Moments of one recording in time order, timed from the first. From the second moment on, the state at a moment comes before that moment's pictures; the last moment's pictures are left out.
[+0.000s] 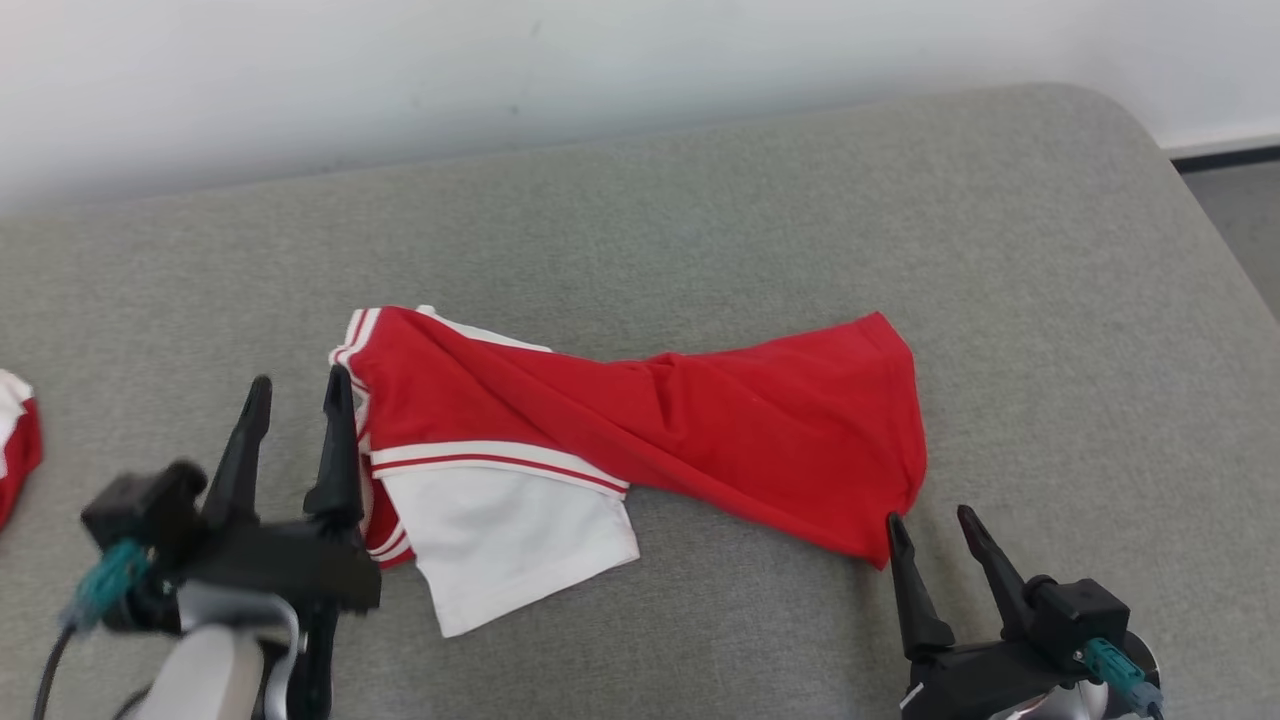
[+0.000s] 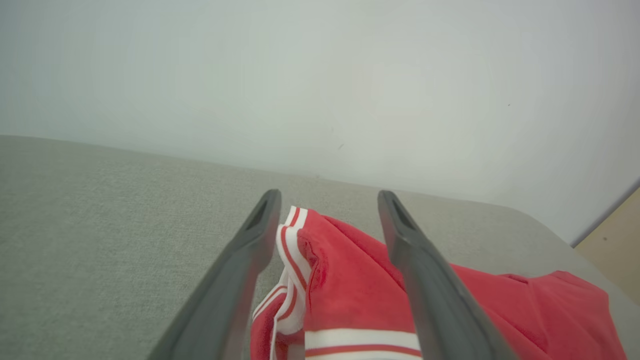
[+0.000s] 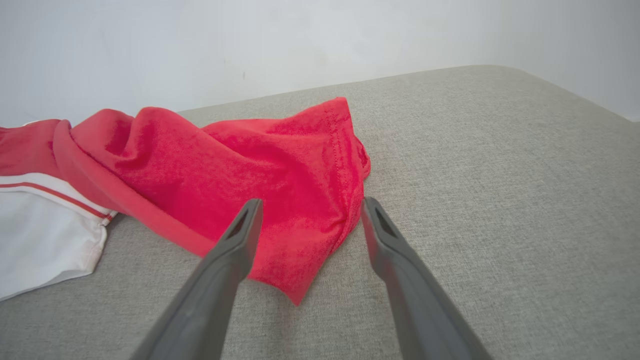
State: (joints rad) left arm -0.39 0.25 -0.25 0.32 -0.61 0.07 -0.26; right arm -0.14 -0.05 0.11 0.38 0.19 0.13 -0.25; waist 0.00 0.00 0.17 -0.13
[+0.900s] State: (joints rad) left arm 0.08 0.05 0.02 0.04 -0.33 -0.09 -0.26; right arm -0.27 -0.05 -0.14 0.48 0.13 0.13 0.07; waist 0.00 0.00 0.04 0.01
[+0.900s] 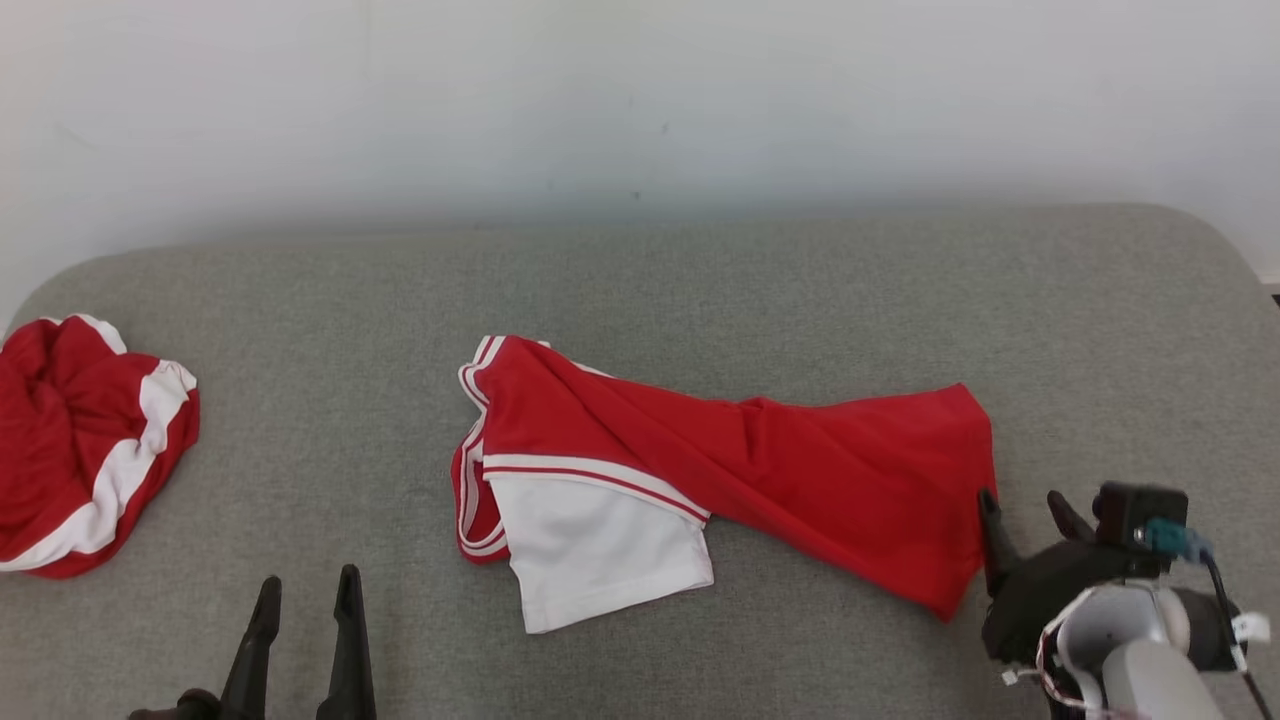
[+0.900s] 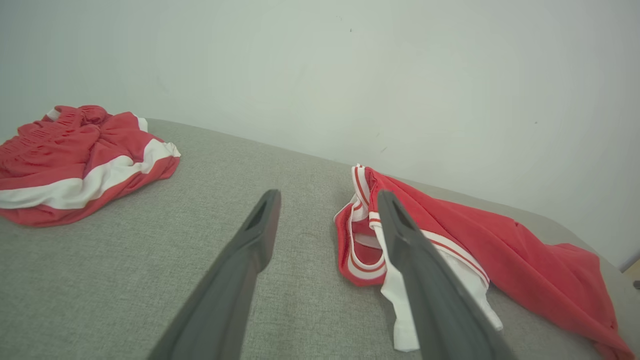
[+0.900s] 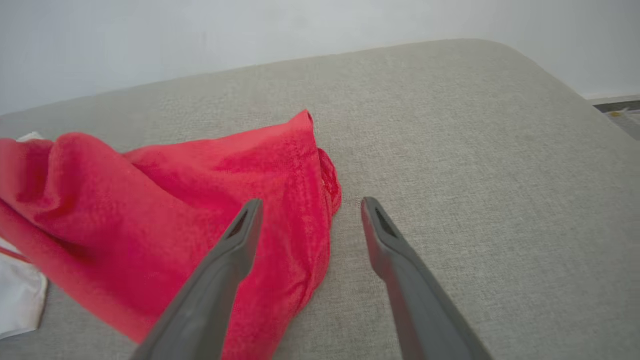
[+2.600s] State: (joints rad) left arm 0.07 0.05 0.03 0.02 -0.31 -0.08 -0.26; right arm -0.24 -0.10 -0.14 0.22 0.26 0.13 0.16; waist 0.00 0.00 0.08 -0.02
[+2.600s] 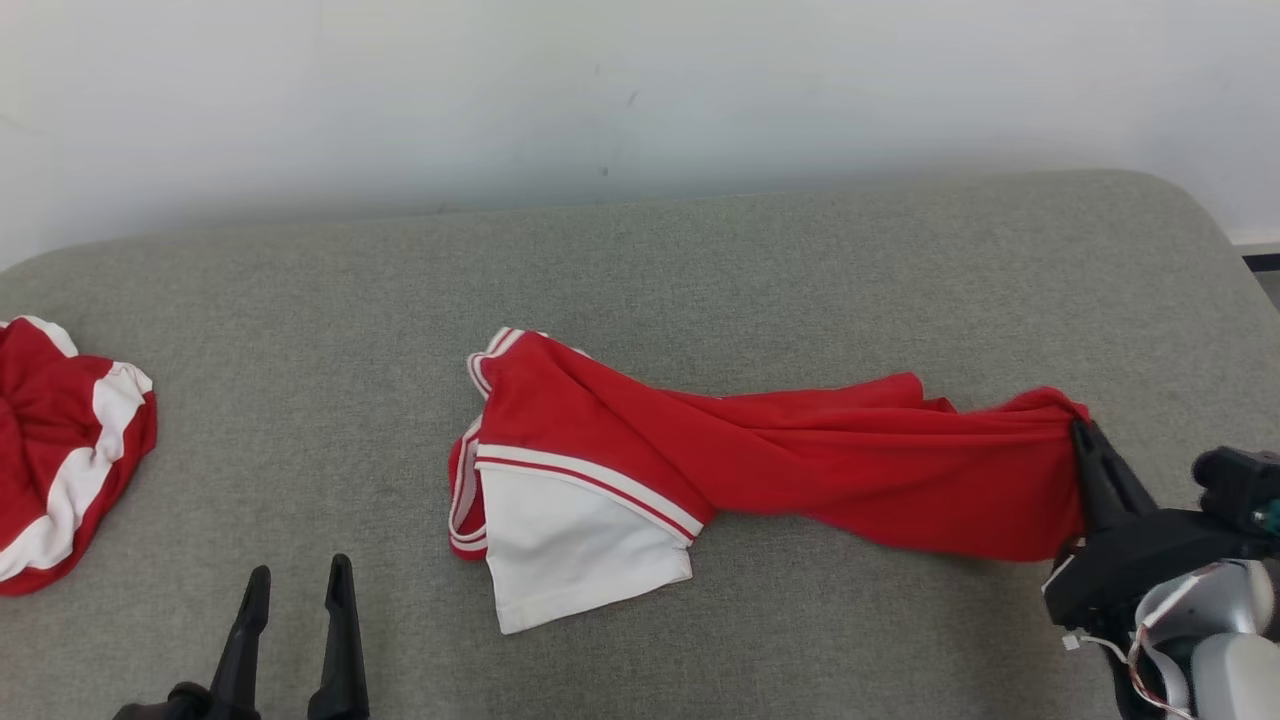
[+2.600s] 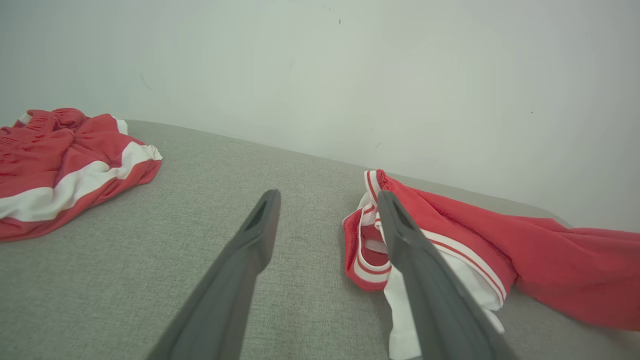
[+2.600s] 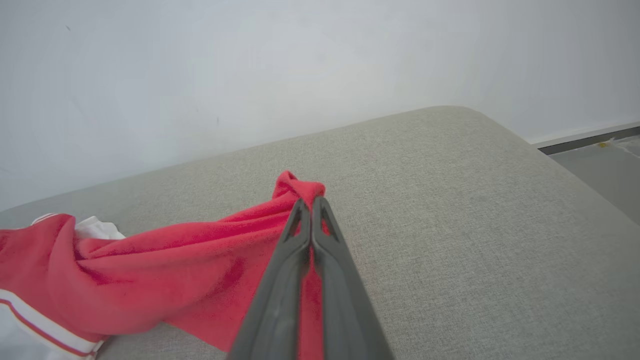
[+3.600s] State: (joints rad) left arm 0.00 0.05 -0.01 0.04 -0.32 -0.10 -0.26; right arm -0.69 -0.15 -0.22 0.56 0.07 0.13 0.10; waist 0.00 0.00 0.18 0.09
